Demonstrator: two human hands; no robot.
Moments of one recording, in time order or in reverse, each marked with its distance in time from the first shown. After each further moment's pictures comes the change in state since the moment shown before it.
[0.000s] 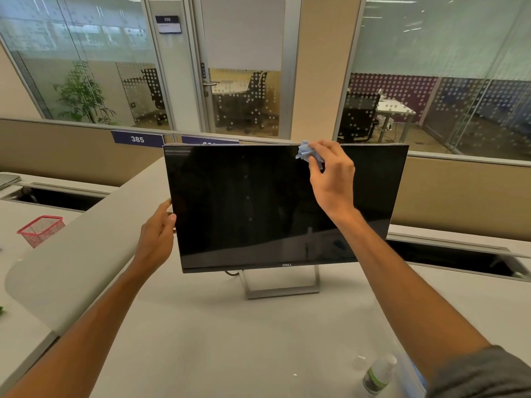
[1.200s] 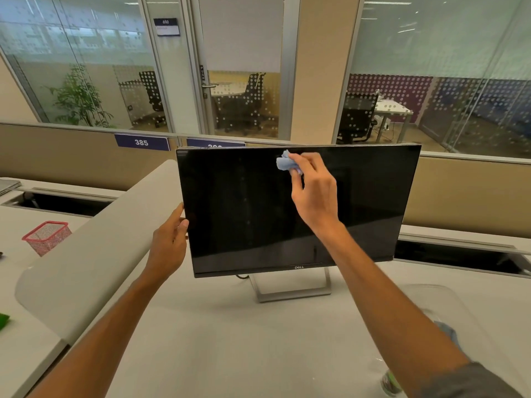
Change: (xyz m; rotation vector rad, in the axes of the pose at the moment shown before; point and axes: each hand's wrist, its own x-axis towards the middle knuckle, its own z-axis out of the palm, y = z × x) left_hand 0.001 -0.010 0.000 0.002 -0.014 0.056; right_hand -0.025 -0.038 0.039 -0.052 -0.031 -0.076
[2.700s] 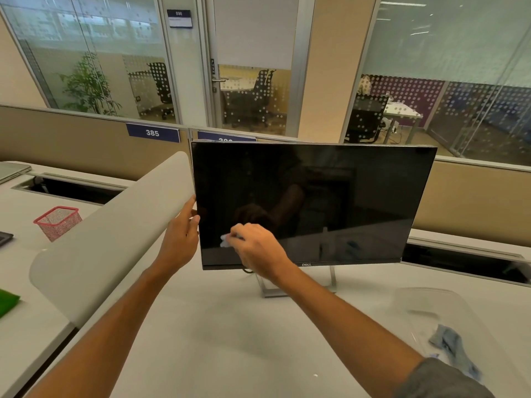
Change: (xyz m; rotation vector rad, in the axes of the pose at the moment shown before) left_hand -0.003 0.000 0.000 0.049 -0.018 0.042; right_hand -0.103 -0.052 0.083 -0.027 -0.498 -0.531
